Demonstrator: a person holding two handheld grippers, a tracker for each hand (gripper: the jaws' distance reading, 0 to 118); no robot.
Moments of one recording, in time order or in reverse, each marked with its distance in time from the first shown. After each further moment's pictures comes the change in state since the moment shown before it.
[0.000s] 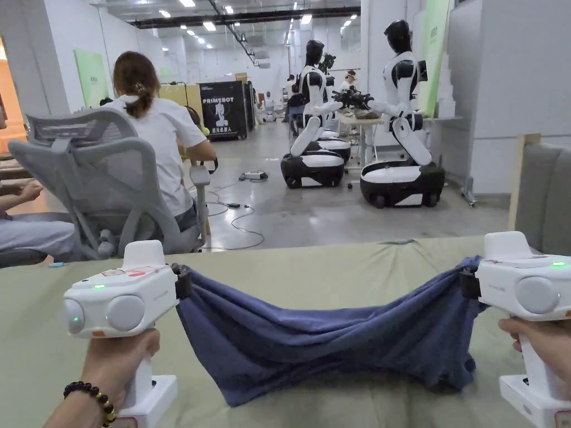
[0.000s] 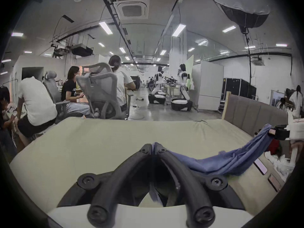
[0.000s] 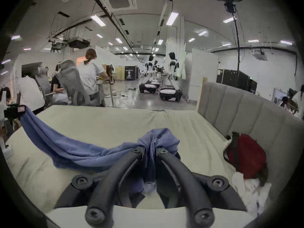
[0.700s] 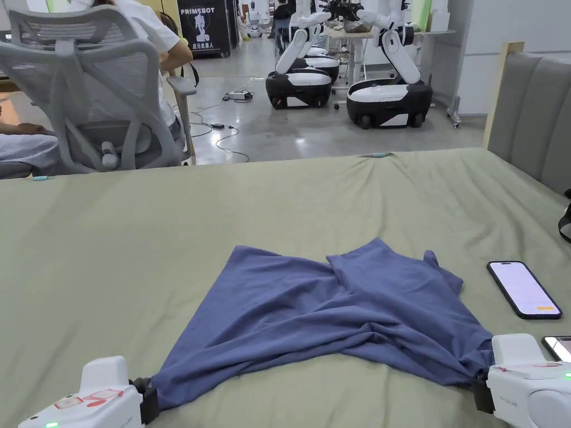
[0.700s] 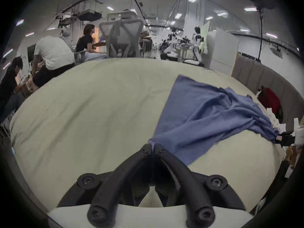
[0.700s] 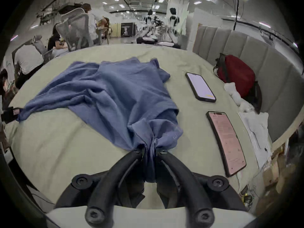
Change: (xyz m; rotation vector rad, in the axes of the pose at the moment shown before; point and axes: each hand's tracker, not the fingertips) left arm 0.008 -0.221 0.140 -0.407 0.113 0.084; right arm 0.003 -0.222 0.103 -0.445 -0.038 0.027
